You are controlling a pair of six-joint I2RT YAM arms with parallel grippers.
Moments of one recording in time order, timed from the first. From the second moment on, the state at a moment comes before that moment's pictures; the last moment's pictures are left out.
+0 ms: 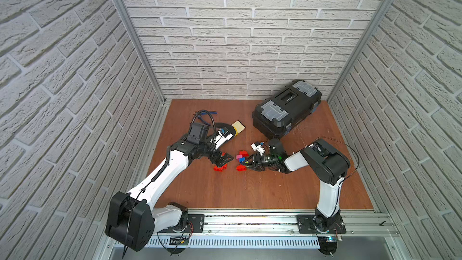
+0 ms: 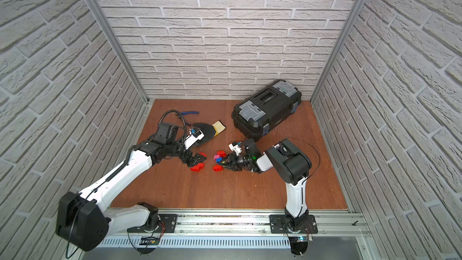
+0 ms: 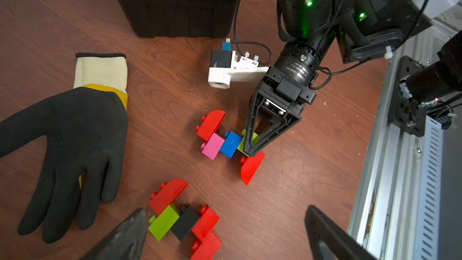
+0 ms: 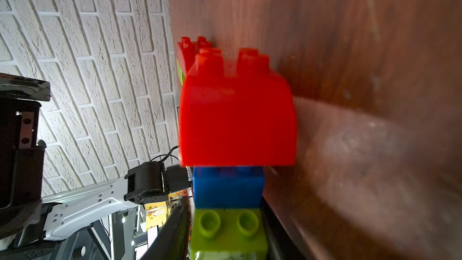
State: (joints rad) left arm -0.39 1.21 0.90 -0.59 0.55 0.40; right arm 0.48 1.96 0.68 0.63 -0.92 1.01
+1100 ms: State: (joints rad) left arm -0.39 1.23 0.90 -0.59 0.55 0.40; right arm 0.53 1.71 0.67 0.15 -0.68 0.73
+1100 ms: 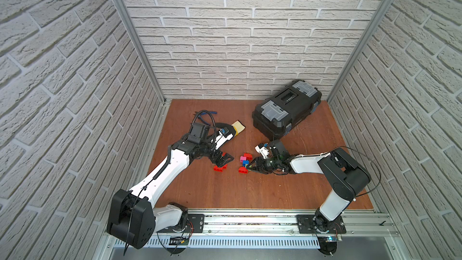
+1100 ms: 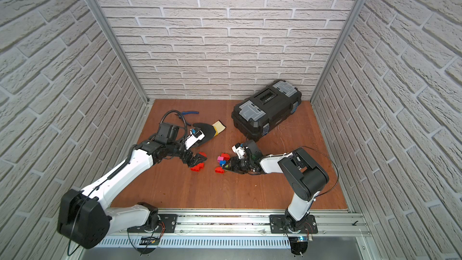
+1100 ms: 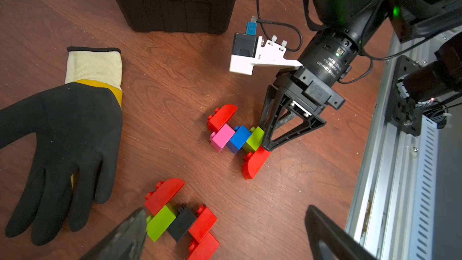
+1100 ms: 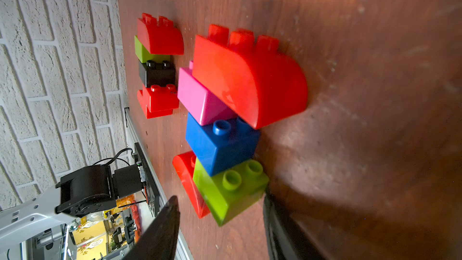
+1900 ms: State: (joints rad) left arm -0.07 1.15 0.83 -0.50 0.14 0.05; right arm 0.30 1.12 0.74 -0.36 -0.26 0.19
